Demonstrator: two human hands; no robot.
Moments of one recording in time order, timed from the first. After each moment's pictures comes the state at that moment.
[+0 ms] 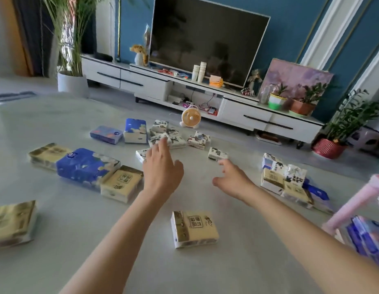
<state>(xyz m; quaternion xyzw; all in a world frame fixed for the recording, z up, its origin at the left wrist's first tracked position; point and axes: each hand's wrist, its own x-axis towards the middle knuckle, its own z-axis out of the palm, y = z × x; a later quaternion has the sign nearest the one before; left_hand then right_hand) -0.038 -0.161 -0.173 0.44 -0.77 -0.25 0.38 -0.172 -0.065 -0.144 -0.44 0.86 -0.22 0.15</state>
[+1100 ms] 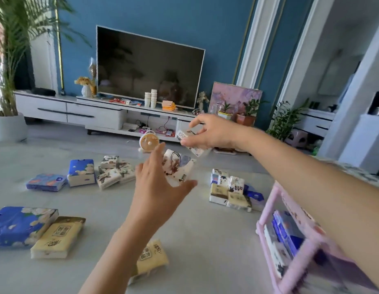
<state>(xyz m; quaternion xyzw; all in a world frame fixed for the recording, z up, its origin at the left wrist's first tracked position) -0.037 -0.053 -0.071 0.25 -0.80 -0.35 0.42 -0.182 -0.011 0.039 -0.53 0.82 -0.21 0.04</state>
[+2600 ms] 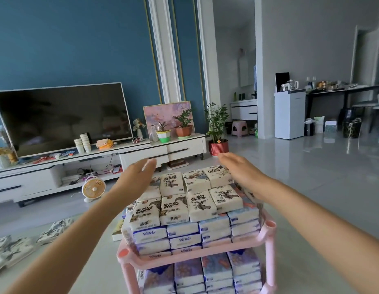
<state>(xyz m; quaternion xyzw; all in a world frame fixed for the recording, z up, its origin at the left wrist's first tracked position) -0.217 0.132 0.033 0.16 -0.92 -0.31 0.20 -0.322 0.336 0.015 -0.29 0.80 -0.52 0.02</state>
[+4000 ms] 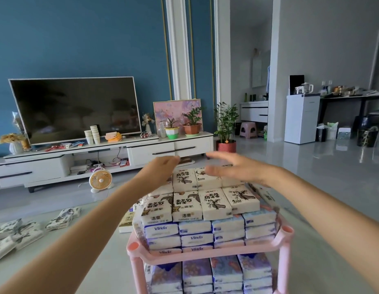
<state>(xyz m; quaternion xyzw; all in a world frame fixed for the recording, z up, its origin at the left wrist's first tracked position) -0.248 0.120 0.023 0.11 -0.93 -0.31 0.16 -0.323 0.317 0.036 -0.42 0.85 -0.31 0.09</state>
